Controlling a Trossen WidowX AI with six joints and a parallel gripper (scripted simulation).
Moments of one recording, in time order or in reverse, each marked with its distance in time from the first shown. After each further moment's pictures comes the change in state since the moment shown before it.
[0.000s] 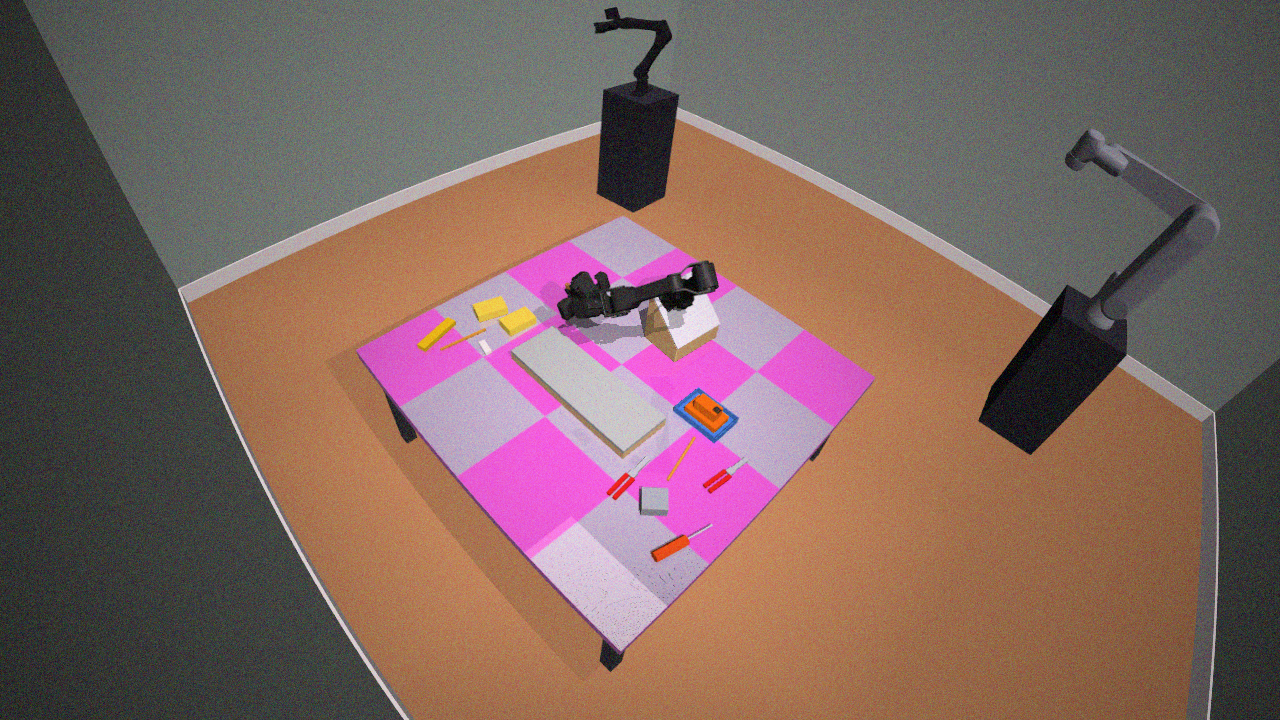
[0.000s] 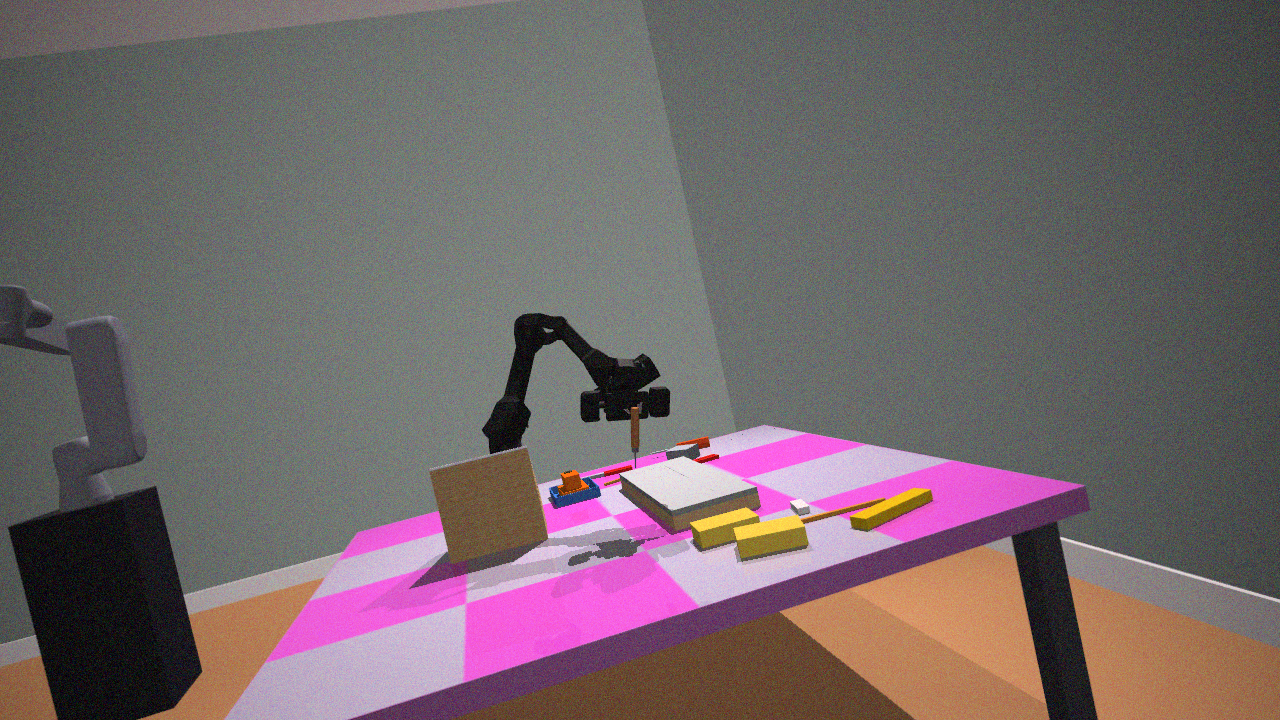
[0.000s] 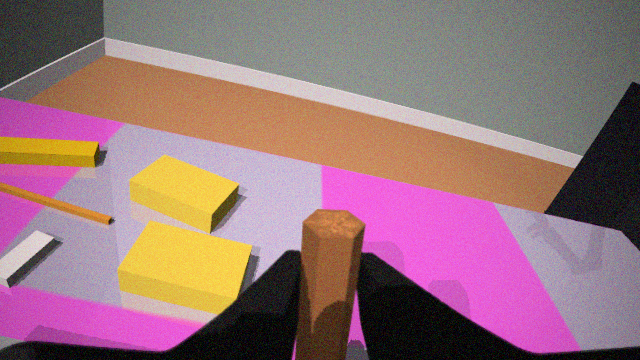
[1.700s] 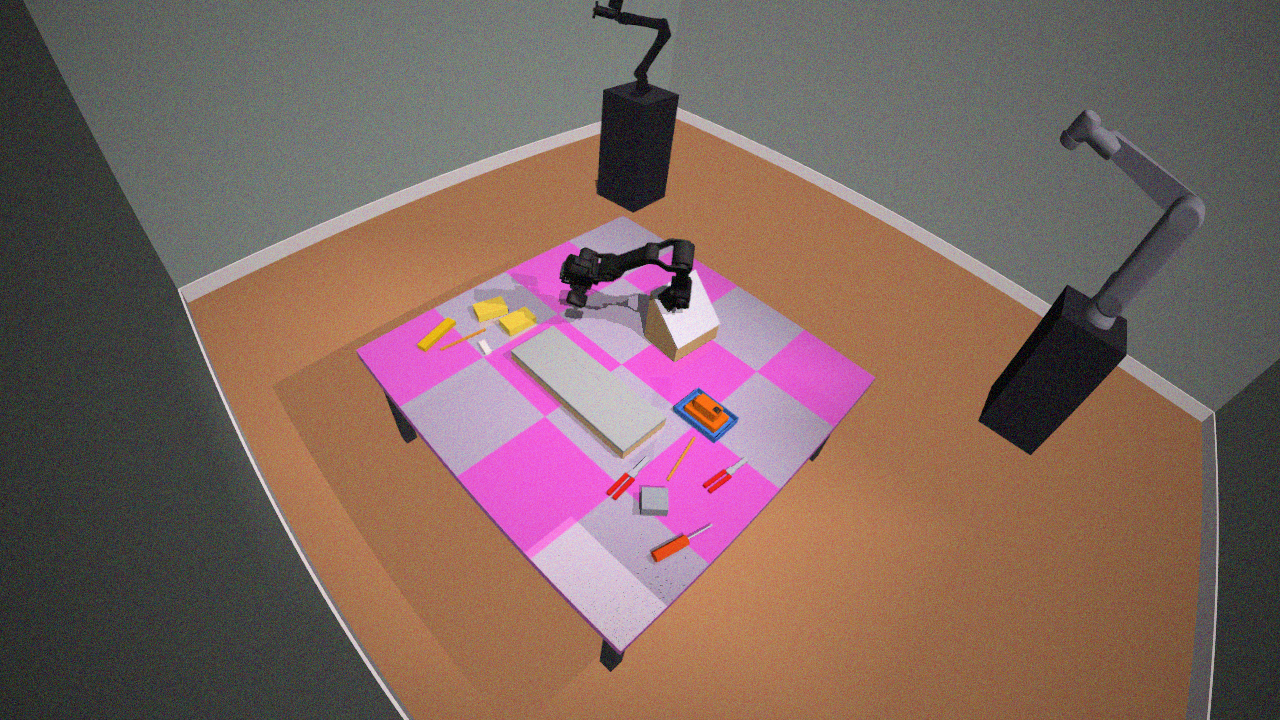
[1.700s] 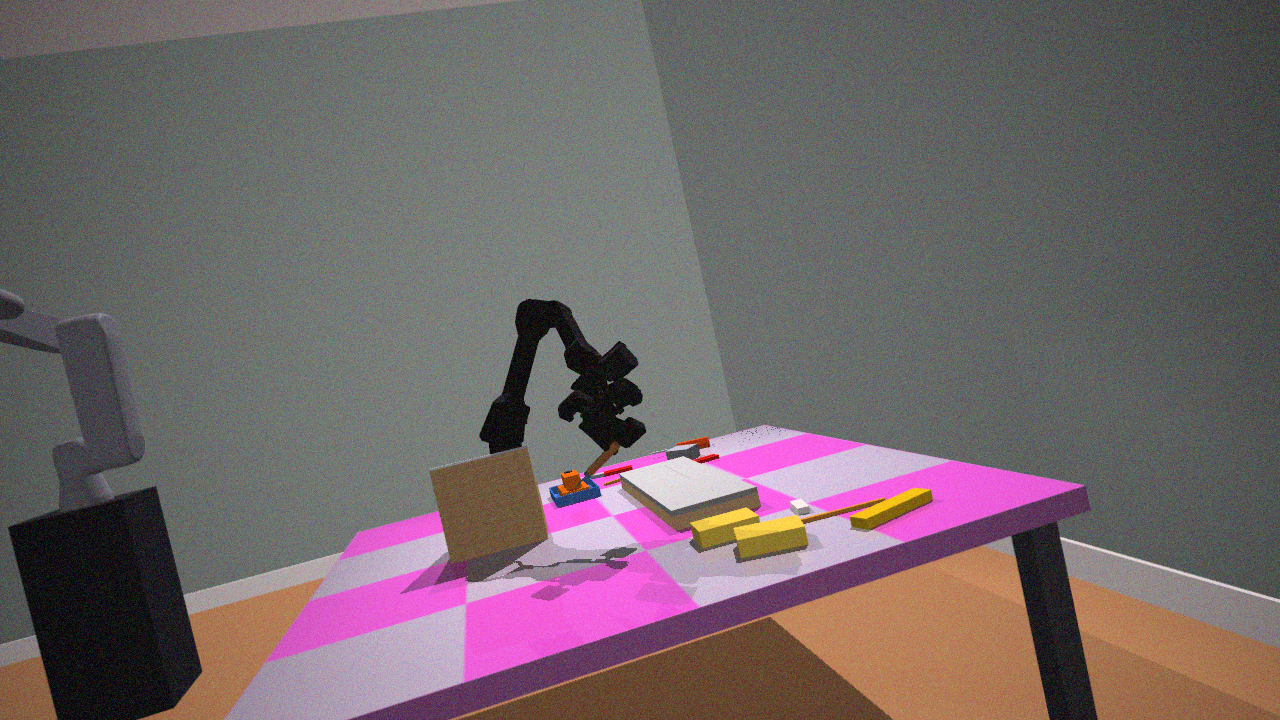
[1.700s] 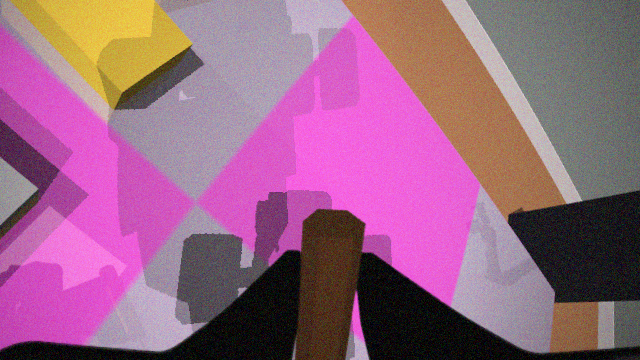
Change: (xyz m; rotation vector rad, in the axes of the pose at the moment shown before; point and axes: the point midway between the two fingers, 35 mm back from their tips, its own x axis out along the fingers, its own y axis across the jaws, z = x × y) arm 0.078 -0.066 -0.022 -0.622 0.438 0.156
